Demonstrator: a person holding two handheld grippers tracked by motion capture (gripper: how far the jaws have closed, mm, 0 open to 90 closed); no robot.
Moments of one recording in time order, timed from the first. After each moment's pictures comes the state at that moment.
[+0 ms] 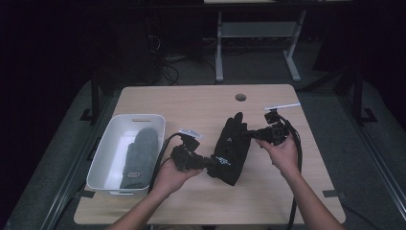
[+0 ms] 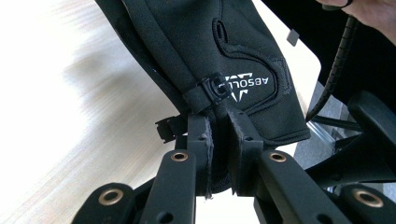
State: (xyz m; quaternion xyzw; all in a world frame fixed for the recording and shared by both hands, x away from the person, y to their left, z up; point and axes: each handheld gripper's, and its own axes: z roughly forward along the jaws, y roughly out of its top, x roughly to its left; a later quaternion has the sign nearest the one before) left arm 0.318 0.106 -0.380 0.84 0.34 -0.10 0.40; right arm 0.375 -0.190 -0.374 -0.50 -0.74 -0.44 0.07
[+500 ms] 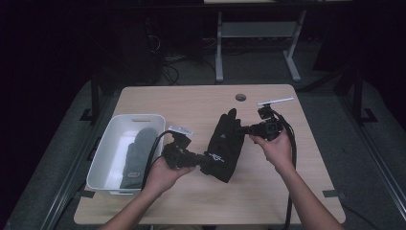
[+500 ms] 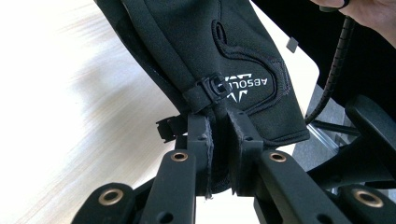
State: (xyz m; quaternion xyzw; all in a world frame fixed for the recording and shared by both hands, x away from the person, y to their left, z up) left arm 0.315 0.125 -0.368 0.83 0.35 -0.09 0.42; right arm 0.382 -0.171 -0.359 -0.49 -0.75 -0.44 0.07
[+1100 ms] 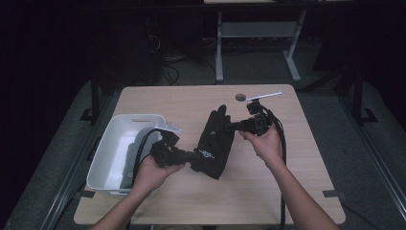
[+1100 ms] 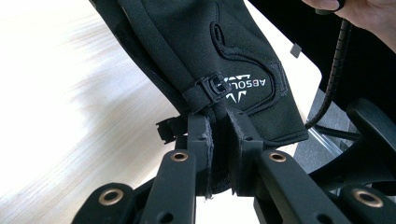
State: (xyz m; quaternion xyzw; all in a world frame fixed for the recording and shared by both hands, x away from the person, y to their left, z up) left arm 0.314 0.153 -0.358 0.83 0.36 -0.07 0.42; right arm 0.392 -0.142 -0.349 -0.48 -0.76 -0.44 0.08
